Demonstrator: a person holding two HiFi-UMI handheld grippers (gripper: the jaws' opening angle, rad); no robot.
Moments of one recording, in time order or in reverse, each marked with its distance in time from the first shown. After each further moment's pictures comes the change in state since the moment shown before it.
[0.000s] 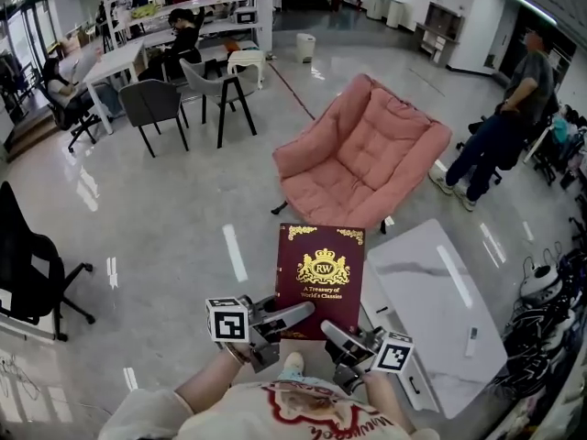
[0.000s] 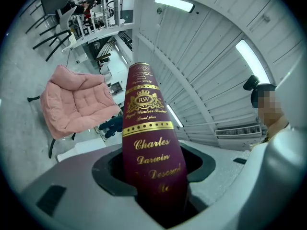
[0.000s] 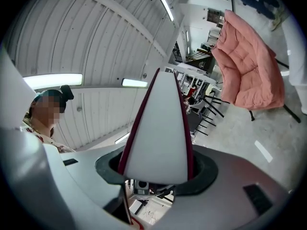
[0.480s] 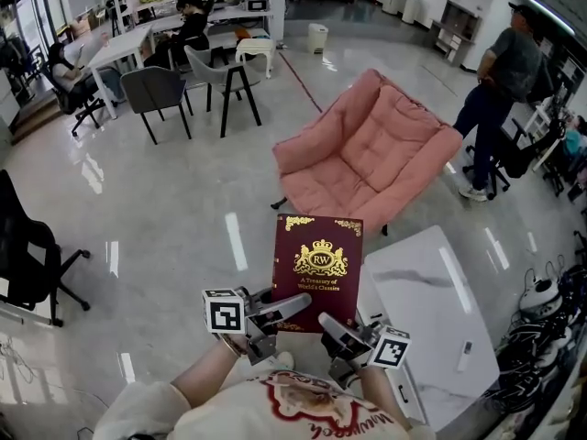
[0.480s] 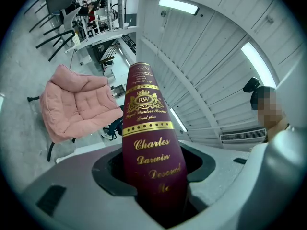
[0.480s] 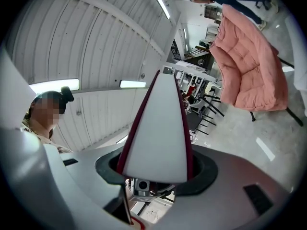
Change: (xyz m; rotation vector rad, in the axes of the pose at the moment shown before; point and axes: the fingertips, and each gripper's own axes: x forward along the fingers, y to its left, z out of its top) left arm 0.040 0.037 0.034 -0.022 -0.048 0.029; right arm 0.009 -0.039 0.054 0.030 0.015 0.016
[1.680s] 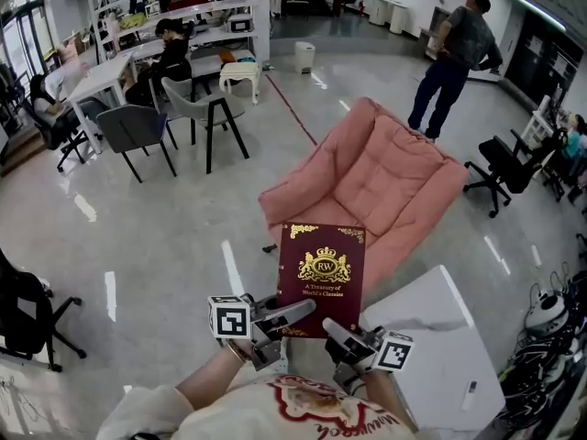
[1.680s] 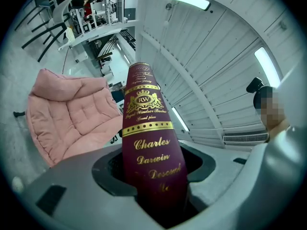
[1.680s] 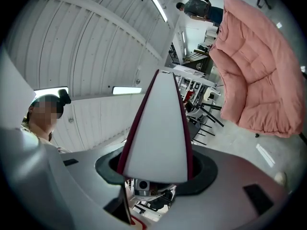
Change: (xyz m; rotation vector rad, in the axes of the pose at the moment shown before) left arm 0.102 0.121 0.147 0.012 0.053 -0.022; right arm 0.086 -0.117 0.157 -0.002 -0.045 -0.018
